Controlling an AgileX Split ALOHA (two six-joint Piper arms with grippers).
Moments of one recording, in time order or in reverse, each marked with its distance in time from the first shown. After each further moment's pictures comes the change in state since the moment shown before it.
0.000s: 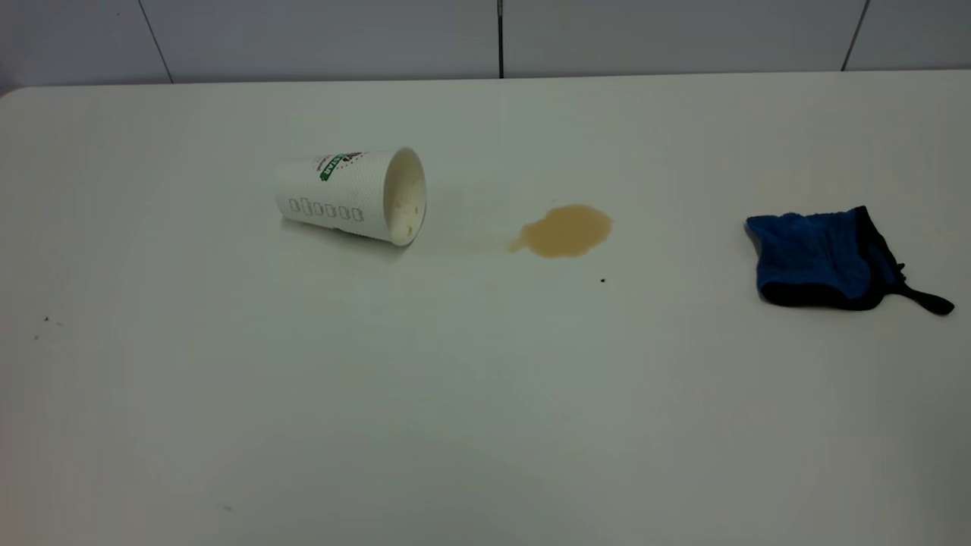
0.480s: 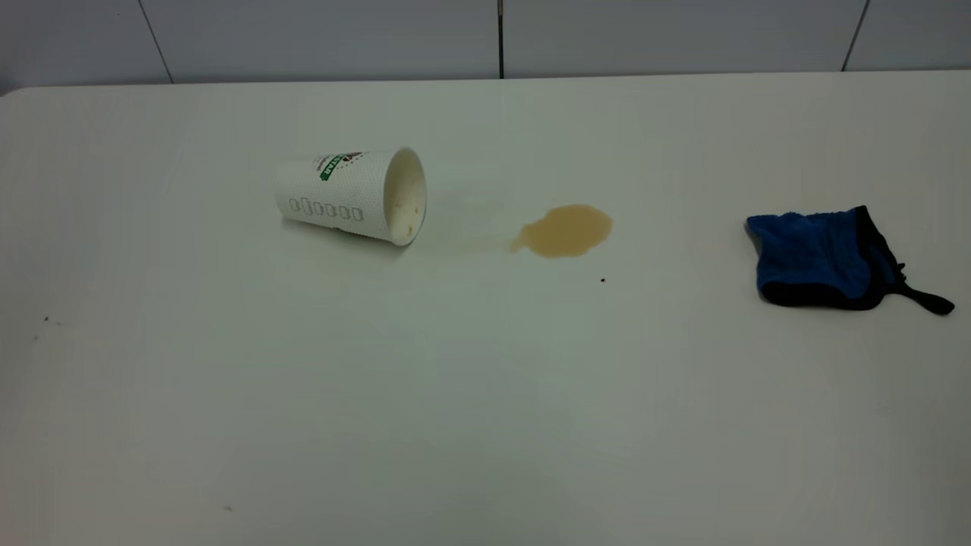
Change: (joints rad) left arm -0.025 0.582 -0.148 0.093 -0.226 -0.053; right arm 0.000 0.000 0.000 0.000 0.000 0.000
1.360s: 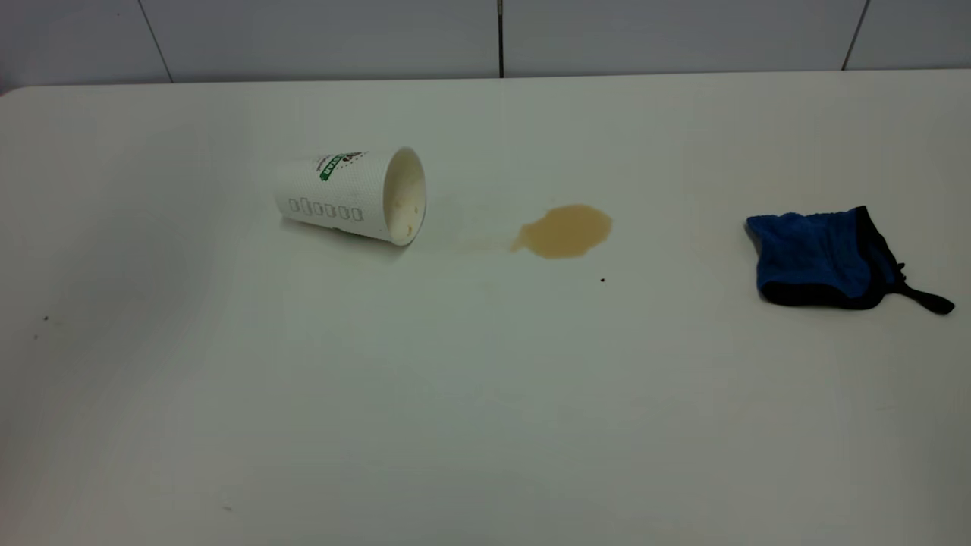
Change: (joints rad) left arm -0.252 1.025 -0.520 0.300 -0.196 -0.268; right arm 0.000 0.000 0.000 0.000 0.000 0.000
